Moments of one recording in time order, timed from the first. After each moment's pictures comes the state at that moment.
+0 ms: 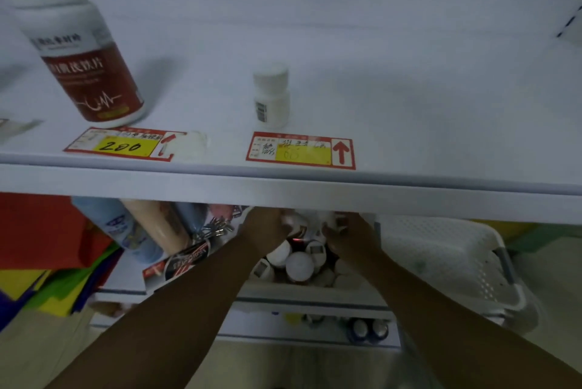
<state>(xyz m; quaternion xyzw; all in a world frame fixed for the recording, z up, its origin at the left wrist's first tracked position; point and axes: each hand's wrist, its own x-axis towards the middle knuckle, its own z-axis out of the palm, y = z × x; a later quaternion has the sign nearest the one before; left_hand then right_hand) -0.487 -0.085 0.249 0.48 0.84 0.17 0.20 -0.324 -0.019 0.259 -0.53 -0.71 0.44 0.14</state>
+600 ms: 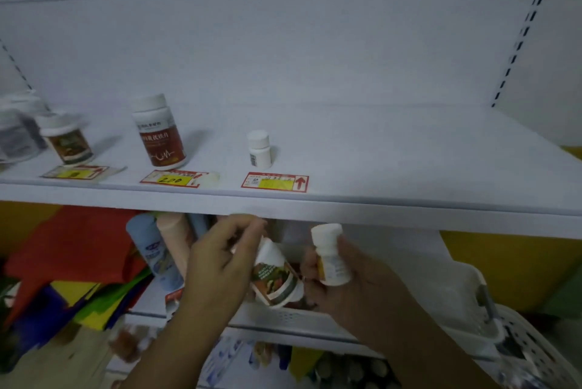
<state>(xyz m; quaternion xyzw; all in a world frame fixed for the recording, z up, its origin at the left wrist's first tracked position) -0.377 -0.222 0.432 0.44 0.70 0.57 0.00 -0.232 -0.120 0.426 -0.09 -0.23 0.95 0.18</state>
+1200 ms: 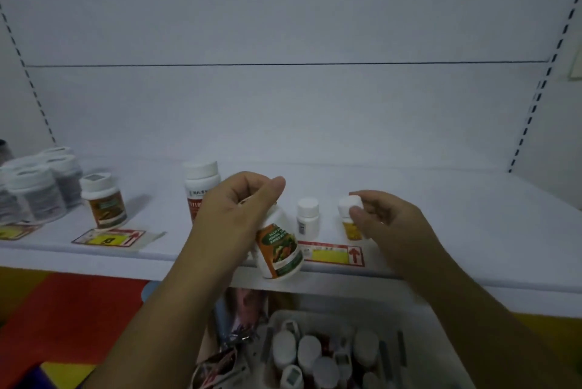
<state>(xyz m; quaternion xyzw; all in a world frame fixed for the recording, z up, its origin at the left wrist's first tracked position) -0.454 -0.208 0.544 0.40 0.63 0.65 0.12 -0.306 -0.065 0.511 -0.30 -0.75 0.45 0.38</state>
